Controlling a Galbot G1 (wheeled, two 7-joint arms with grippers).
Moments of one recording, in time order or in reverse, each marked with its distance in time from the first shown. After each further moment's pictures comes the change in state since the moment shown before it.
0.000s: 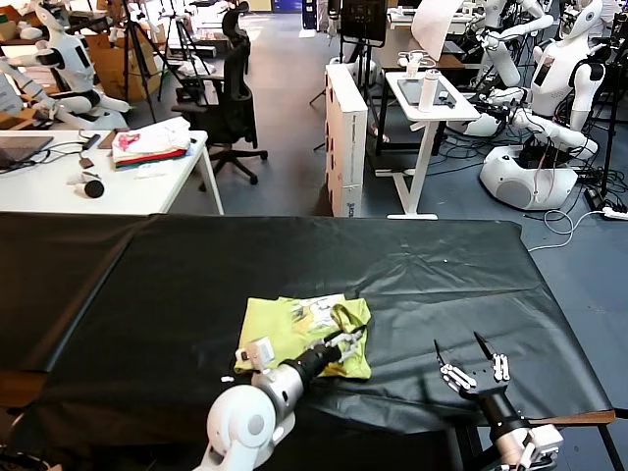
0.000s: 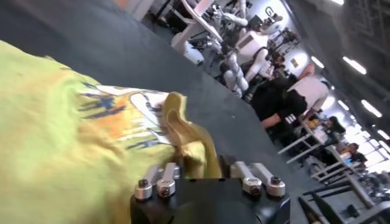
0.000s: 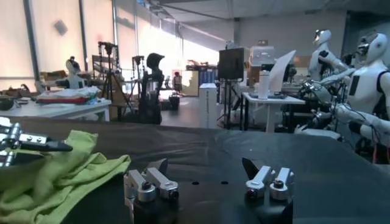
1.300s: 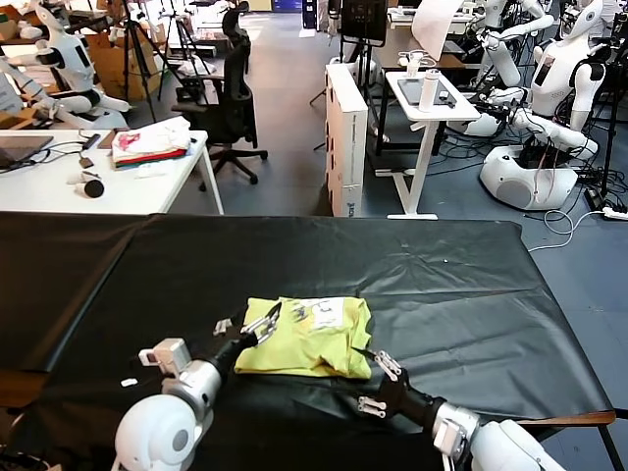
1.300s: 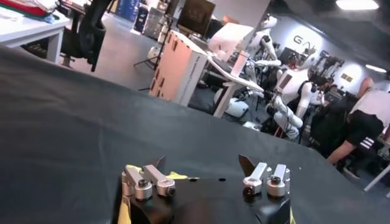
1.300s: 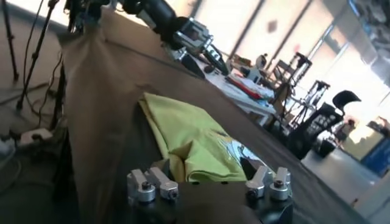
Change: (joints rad) left arm 0.095 0.182 -0.237 -0.172 0.189 -0.116 0.034; right arm 0.335 -0.370 -0.503 -0.034 -0.472 0.066 -0.155
